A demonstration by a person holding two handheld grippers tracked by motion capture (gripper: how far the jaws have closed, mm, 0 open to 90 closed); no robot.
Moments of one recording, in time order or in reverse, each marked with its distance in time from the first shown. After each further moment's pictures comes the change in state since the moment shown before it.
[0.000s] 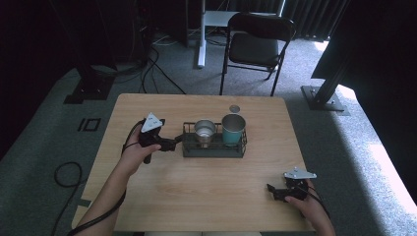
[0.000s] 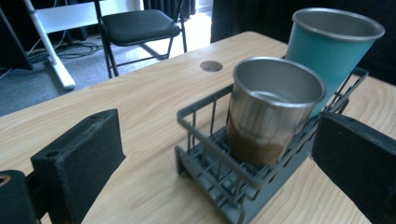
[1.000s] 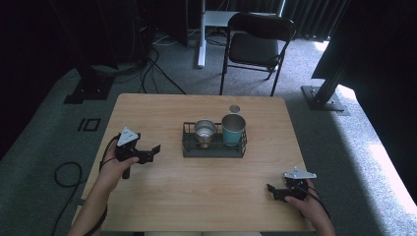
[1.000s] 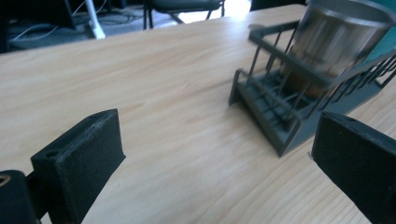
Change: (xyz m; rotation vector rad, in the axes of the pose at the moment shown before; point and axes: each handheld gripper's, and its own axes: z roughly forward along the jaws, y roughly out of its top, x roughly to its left) left arm 0.028 -0.062 -0.050 0.072 0.135 -0.114; right arm 0.000 0.000 0.000 0.000 0.000 0.000
